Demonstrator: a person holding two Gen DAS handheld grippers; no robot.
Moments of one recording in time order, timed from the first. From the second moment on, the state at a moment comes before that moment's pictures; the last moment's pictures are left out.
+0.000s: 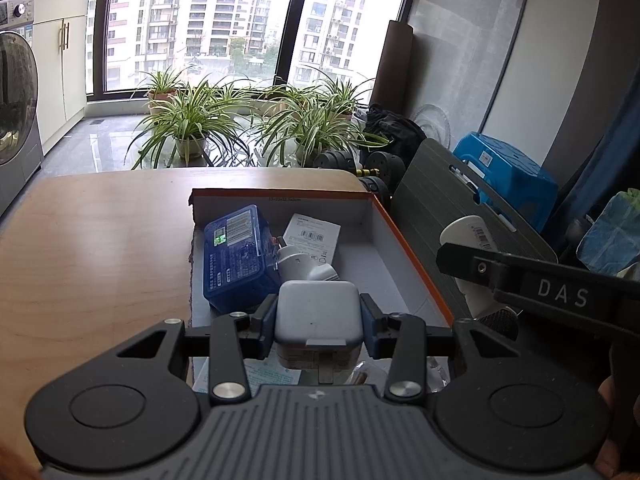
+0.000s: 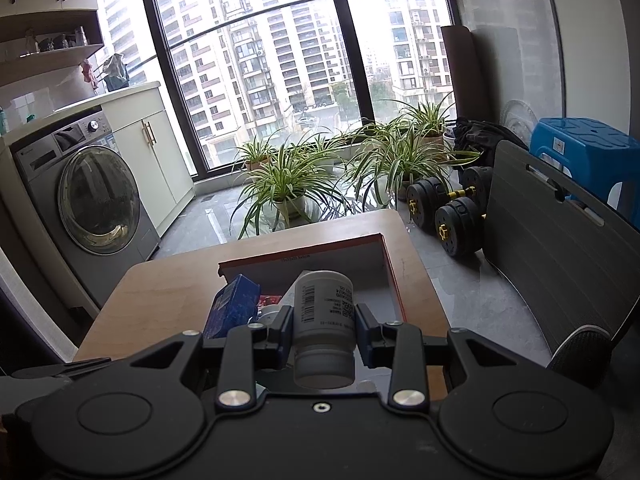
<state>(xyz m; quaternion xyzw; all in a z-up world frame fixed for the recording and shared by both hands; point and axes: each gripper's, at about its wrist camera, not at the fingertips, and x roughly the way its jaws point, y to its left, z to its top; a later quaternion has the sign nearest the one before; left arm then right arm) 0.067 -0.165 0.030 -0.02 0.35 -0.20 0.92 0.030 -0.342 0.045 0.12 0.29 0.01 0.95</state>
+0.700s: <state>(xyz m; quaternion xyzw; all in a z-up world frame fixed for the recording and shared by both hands) 0.071 -0.168 0.027 -0.02 0.35 -0.20 0.92 0.038 -0.336 0.046 0.12 0.29 0.01 0.95</state>
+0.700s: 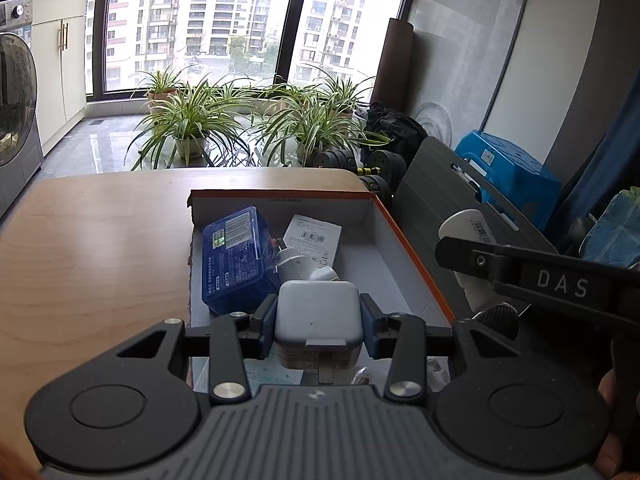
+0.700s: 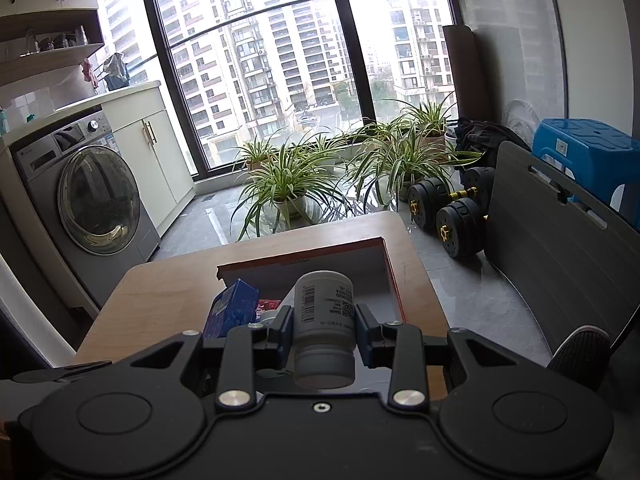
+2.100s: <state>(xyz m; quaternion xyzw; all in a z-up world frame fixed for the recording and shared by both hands) 0.085 -0.177 0.016 -0.01 0.36 -0.20 0.91 0.055 -0.344 0.028 0.12 0.30 0.01 0.95</state>
